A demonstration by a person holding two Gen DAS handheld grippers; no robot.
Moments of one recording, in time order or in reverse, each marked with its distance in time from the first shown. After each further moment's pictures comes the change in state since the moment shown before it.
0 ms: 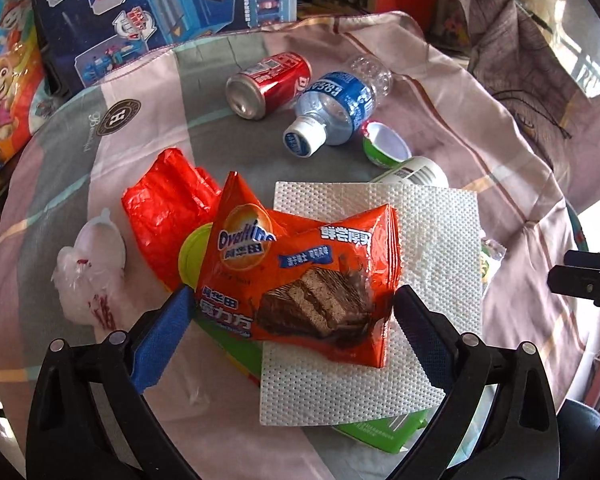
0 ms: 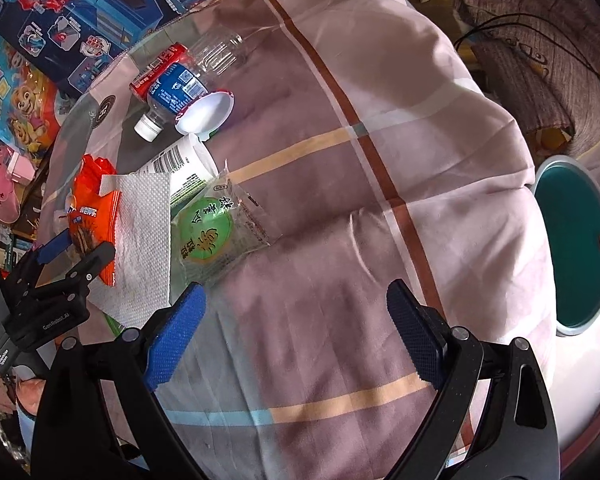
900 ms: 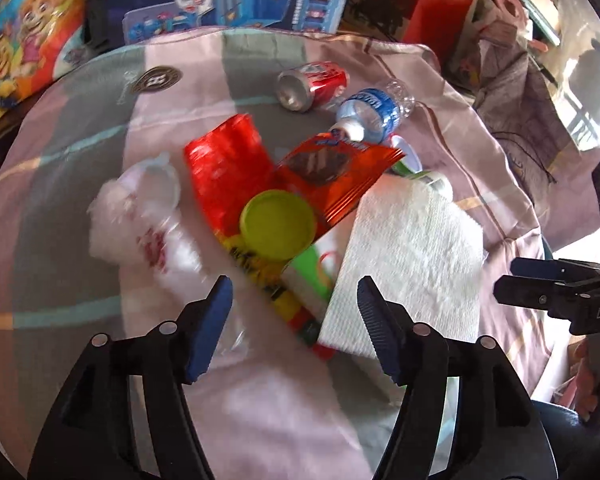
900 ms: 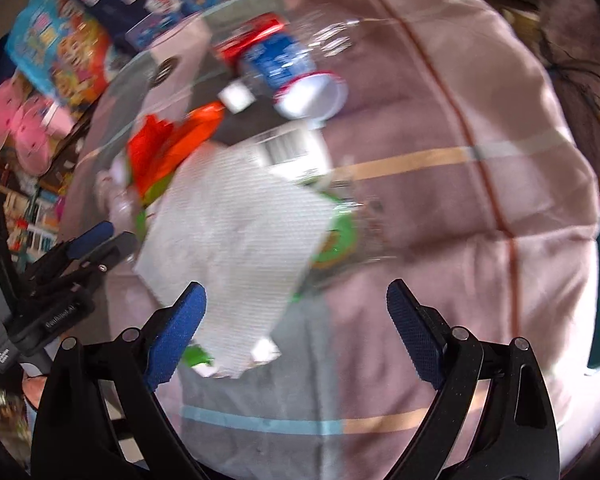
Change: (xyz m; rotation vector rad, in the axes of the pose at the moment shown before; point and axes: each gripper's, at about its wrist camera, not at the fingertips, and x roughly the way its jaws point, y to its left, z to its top) left arm -0.034 0.055 -0.035 -0.182 -0.019 -0.090; right arm 0.016 0.090 -0.001 -0.207 0.061 0.139
